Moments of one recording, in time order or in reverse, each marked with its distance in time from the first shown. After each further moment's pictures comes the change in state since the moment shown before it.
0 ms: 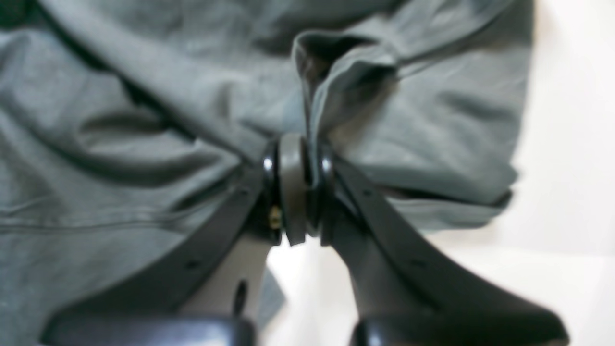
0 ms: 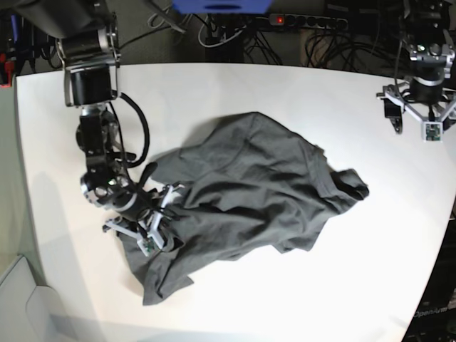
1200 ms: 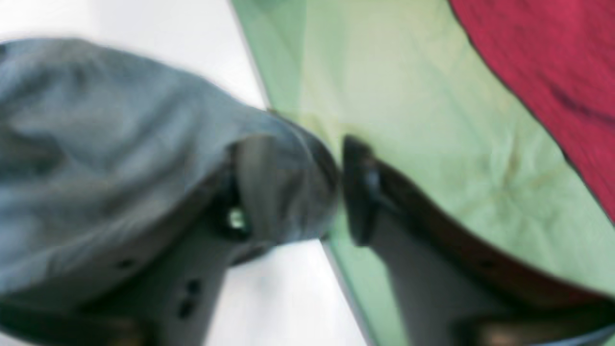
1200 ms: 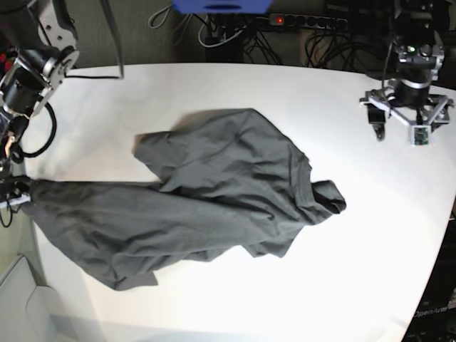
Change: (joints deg) left arm -2.4 3.2 3.9 1.5 -4.9 -0.1 0.2; right arm 3.2 11.6 43.9 -16.0 0.2 -9.0 7.1
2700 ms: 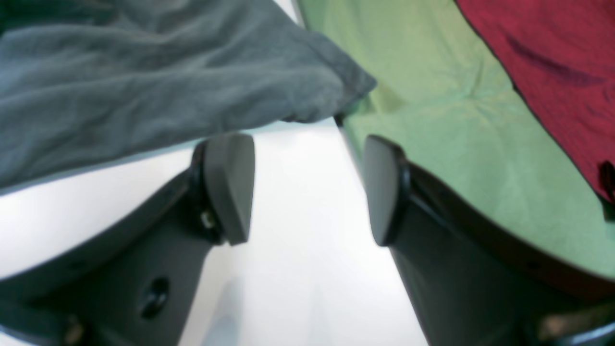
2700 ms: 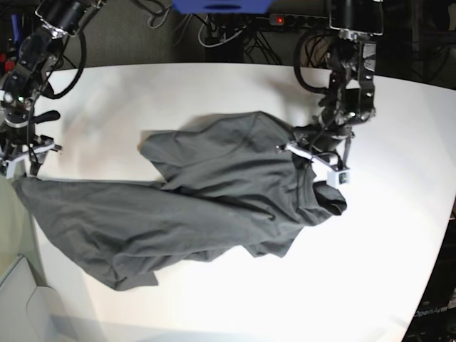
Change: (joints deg) left arm -22.5 8.8 17.2 -27.5 -19.5 1.5 1.0; right arm -24.8 -13.6 -0.2 34.7 0.2 0.4 -0.2
